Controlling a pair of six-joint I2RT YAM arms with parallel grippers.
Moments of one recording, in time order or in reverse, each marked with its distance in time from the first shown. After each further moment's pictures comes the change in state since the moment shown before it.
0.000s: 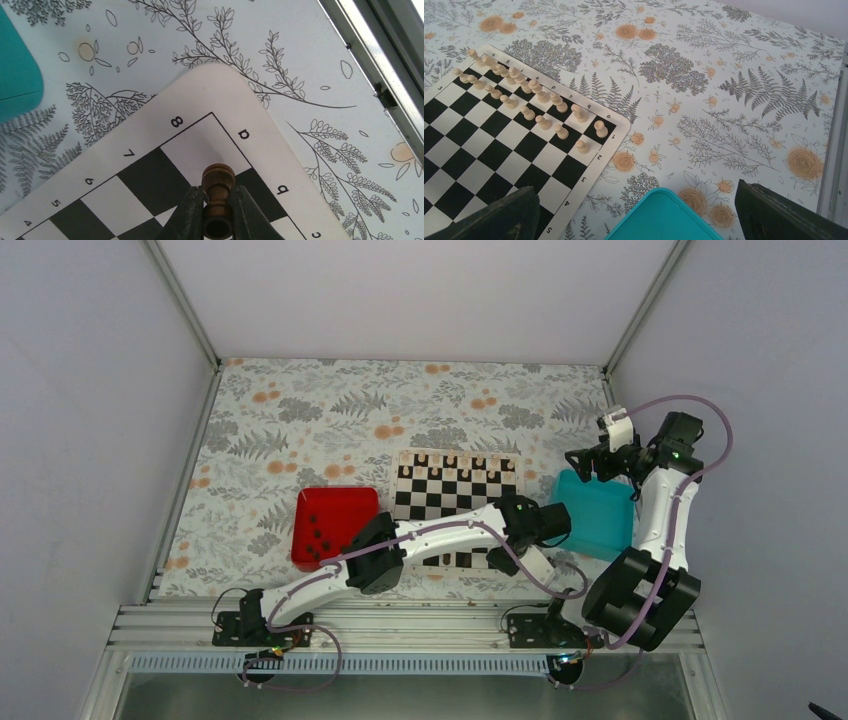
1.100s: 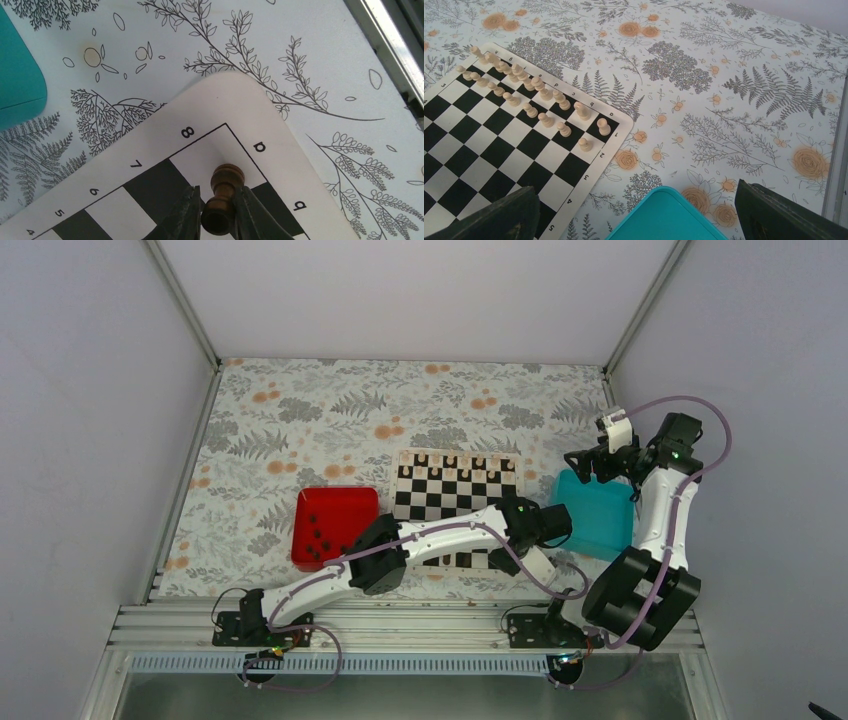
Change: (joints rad) left arm 0.000 0.032 0.032 0.017 -0.013 0.000; right arm 0.000 0.001 -0.005 -0.008 -0.004 -0.010
